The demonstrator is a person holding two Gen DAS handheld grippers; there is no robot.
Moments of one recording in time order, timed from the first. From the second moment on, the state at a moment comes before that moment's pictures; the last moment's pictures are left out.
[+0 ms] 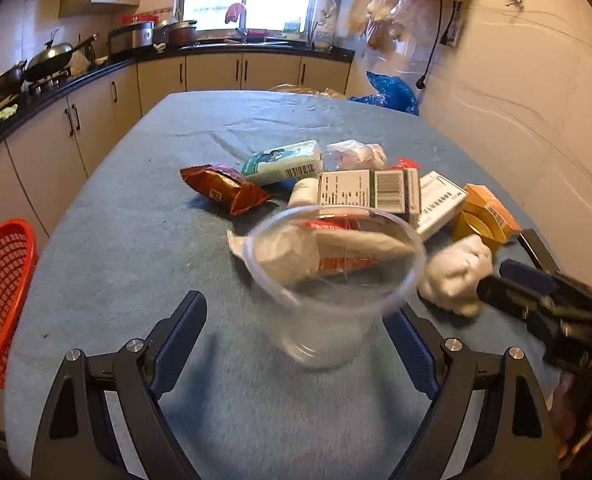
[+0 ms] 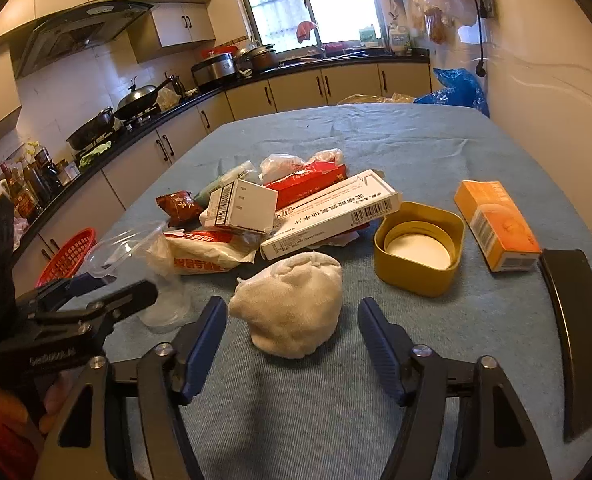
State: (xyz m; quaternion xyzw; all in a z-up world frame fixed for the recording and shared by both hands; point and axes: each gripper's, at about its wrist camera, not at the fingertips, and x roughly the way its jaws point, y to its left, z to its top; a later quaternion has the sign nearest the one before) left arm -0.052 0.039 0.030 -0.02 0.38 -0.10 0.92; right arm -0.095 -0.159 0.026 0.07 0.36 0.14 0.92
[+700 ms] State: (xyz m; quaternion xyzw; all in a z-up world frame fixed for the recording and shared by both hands) left arm -0.071 0.030 0.039 -0.04 0.34 -0.14 0.93; right arm -0.093 -0.156 0.021 0.07 0.35 0.15 0.92
